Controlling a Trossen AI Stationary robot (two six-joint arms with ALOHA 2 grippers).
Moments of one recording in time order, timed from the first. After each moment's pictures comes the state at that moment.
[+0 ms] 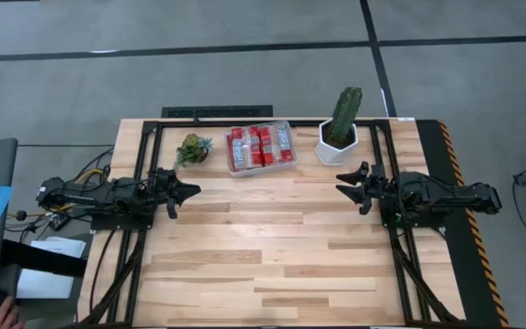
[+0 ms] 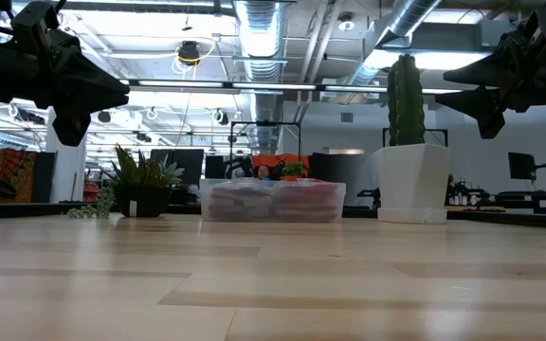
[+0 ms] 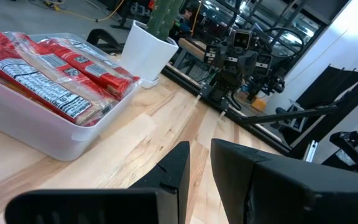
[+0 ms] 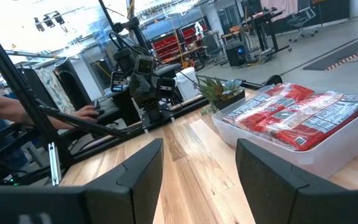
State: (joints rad) left arm -0.12 0.03 0.01 0.07 -0.37 -0.54; right arm -0.01 0.02 0.00 0.05 0.21 0.39
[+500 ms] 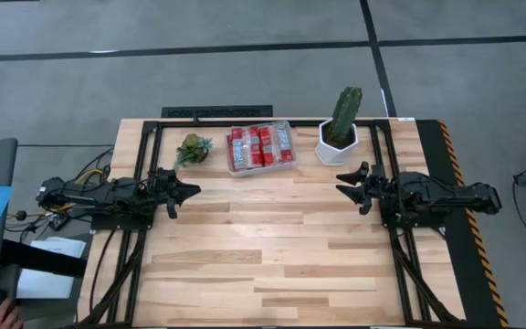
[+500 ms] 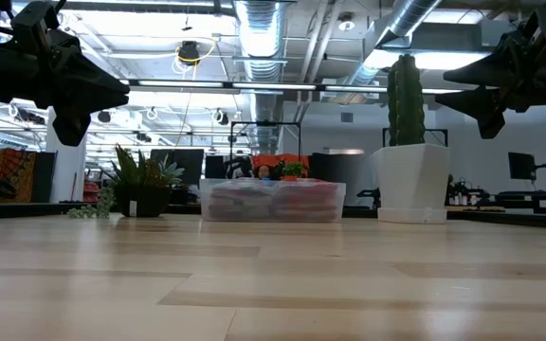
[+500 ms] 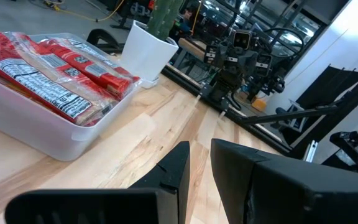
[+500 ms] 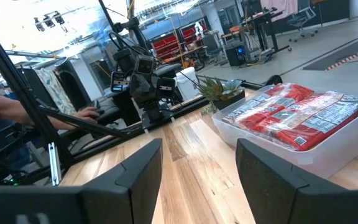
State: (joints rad) left arm -0.12 0.03 0.01 0.07 -0.37 -0.54; right arm -0.01 0.02 0.00 0.05 0.21 0.39
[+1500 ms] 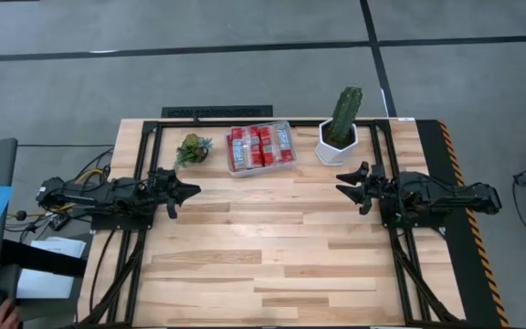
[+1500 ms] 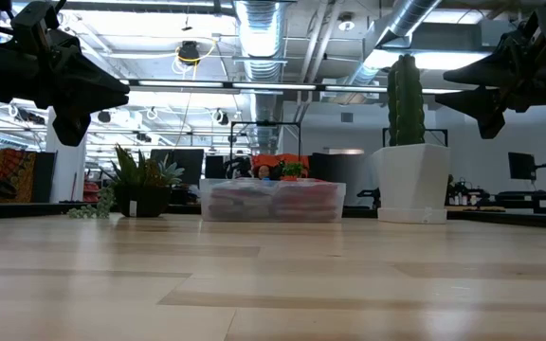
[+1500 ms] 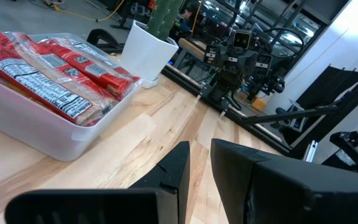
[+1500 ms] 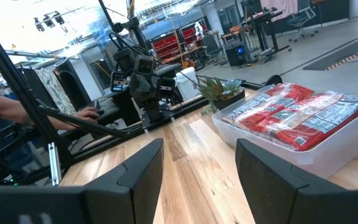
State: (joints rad) left arm -0.12 0.03 0.01 0.07 -0.37 -0.54; right arm -0.01 0.02 0.00 0.05 0.21 0.39
